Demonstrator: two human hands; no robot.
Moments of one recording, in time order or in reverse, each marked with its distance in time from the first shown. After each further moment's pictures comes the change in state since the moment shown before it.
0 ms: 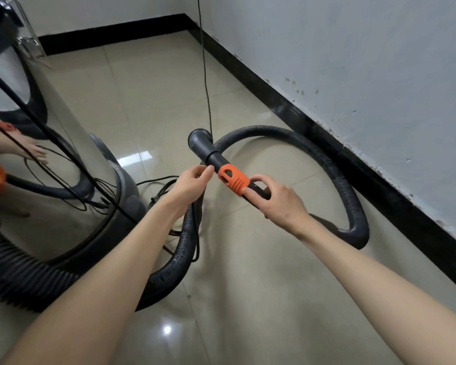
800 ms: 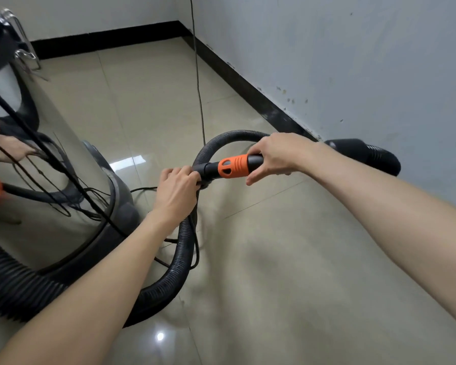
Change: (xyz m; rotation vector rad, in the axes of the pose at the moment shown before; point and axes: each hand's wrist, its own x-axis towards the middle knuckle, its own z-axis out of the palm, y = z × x) left_hand -0.002 -0.007 -0.012 0.943 0.245 0.542; right_hand 0.067 -0.056 -0.095 -0.711 -0.312 -0.254
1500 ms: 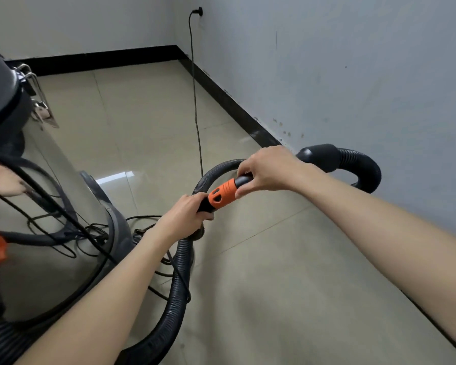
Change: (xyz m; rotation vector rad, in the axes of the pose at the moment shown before) left_hand 0.050 -0.014 -0.033 -0.465 -0.311 0.006; right_hand 0.035 -0.023 -0.056 -0.257 0.110 -0.080
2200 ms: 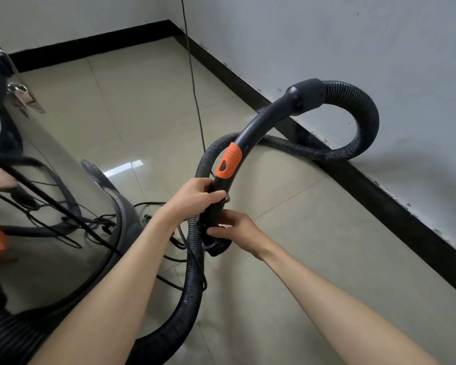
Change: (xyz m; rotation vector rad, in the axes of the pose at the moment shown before) left_hand -0.007 0.014 0.004 -0.406 -0.074 -0.166; right_hand -0.024 -0.114 0.161 1.718 -0.010 0.393
